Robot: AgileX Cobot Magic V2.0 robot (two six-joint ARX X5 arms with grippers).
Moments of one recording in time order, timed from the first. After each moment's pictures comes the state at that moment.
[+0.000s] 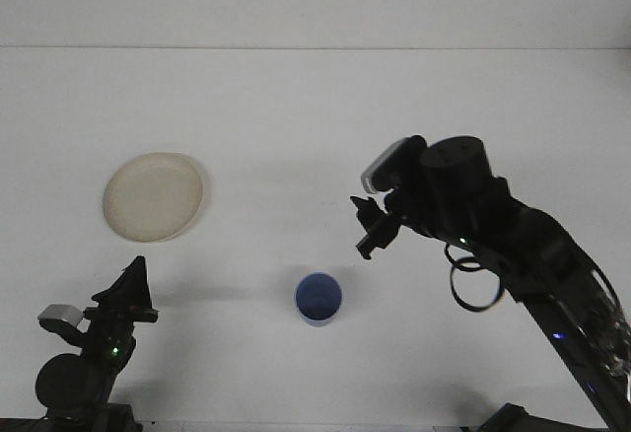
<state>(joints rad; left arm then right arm) -0.06 0.02 0.18 0.02 0.10 -0.59 0.59 1.28 1.62 -0.94 -0.13 -0.13</state>
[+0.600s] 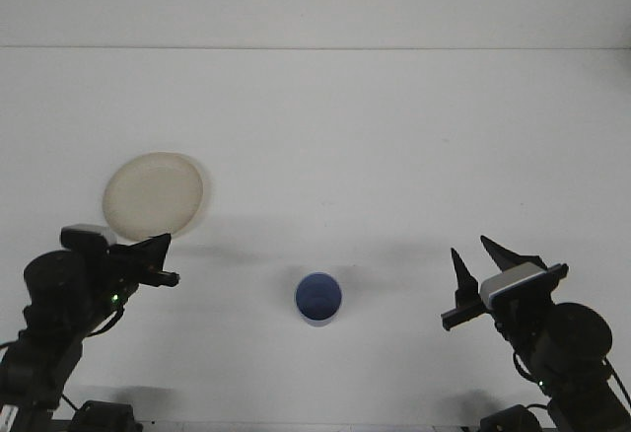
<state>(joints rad) -0.10 0.74 0.82 -0.44 0.33 -0.18 0.32 0.45 0.70 -0.49 -0.03 -0.08</state>
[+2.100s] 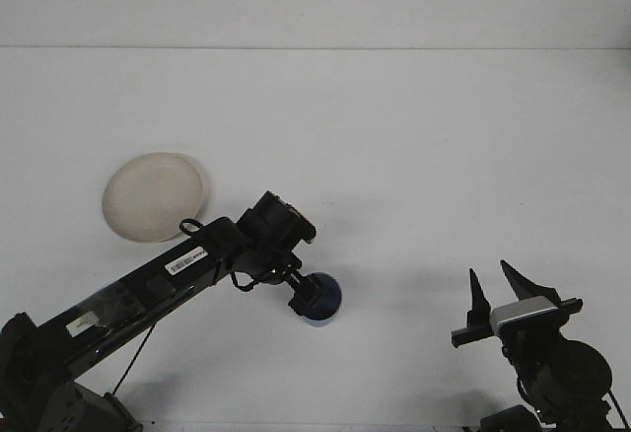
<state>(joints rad) -0.73 1.63 1.27 -0.66 0.29 0.03 0.31 0.26 0.57 -0.51 0.08 -0.08</state>
